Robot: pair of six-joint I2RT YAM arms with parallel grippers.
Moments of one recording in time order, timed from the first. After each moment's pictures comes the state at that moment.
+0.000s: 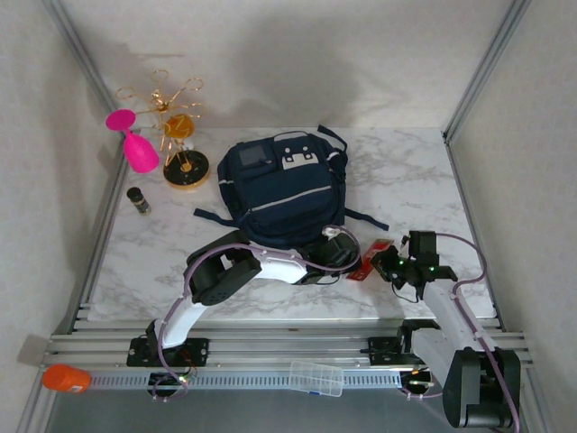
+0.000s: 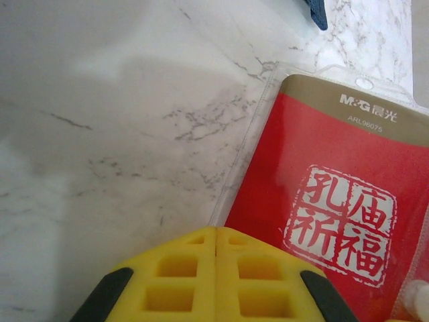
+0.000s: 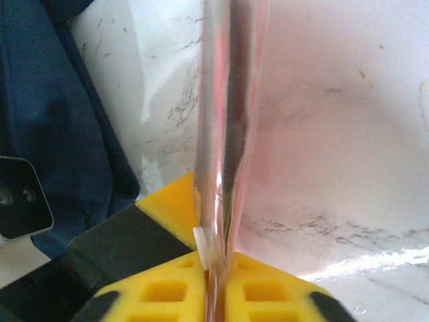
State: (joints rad) left arm -1.08 2.20 1.31 0.22 -0.06 -1.15; right arm 0.03 0.91 0.39 -0.46 -0.45 0.81
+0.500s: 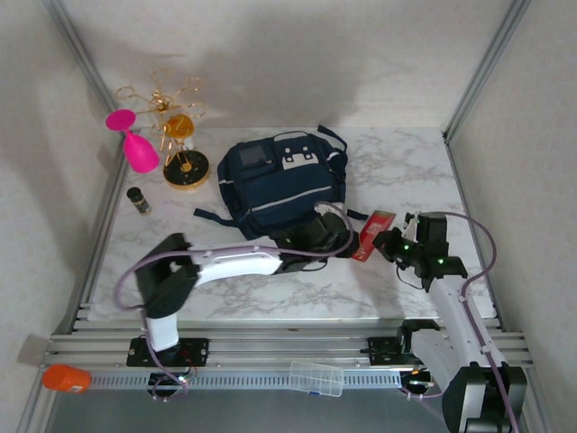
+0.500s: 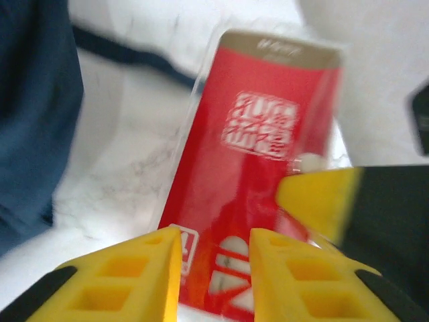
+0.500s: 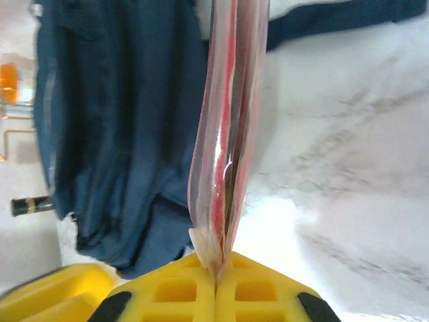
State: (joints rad) left arm -1.06 1.77 1.28 -0.08 -0.16 -0.86; right arm 0.03 0.87 0.58 -0.50 -0.51 0.71
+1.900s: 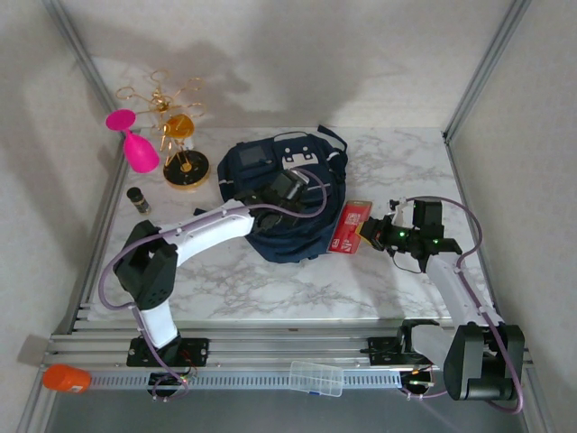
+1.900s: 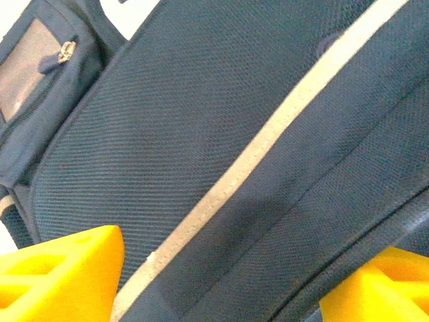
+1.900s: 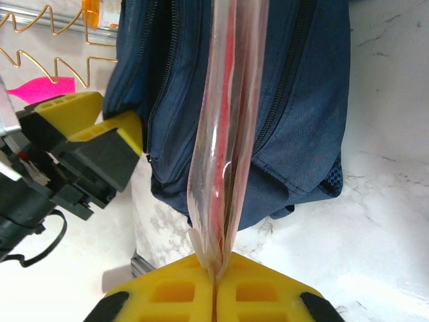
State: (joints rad) left arm -0.75 1.78 1.38 -0.47 -0.39 -0.05; right arm 0.03 1.08 0.64 -0.39 -0.84 0.66
